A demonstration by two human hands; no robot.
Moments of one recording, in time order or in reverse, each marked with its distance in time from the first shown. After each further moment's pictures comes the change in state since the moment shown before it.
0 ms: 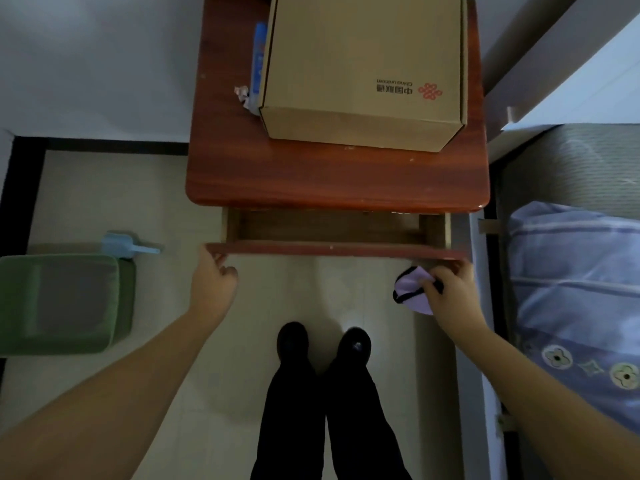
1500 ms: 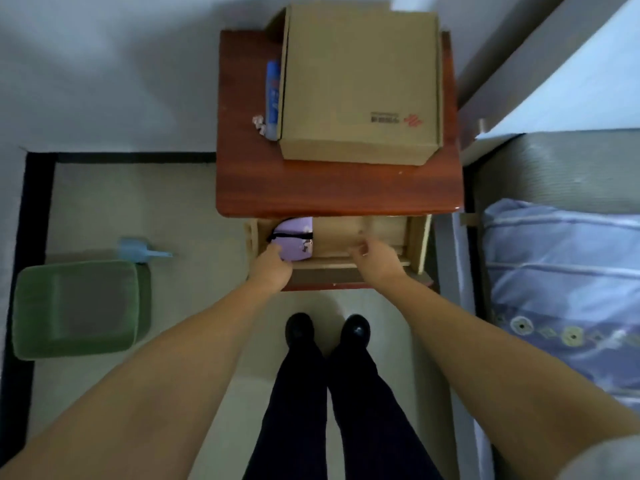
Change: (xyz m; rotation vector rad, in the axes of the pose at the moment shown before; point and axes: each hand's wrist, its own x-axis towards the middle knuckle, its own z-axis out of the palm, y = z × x) left_hand -0.018 0.082 0.006 0.355 -0.470 -0.024; right_hand 0.004 -0.141 0.005 0.111 -0.258 0.146
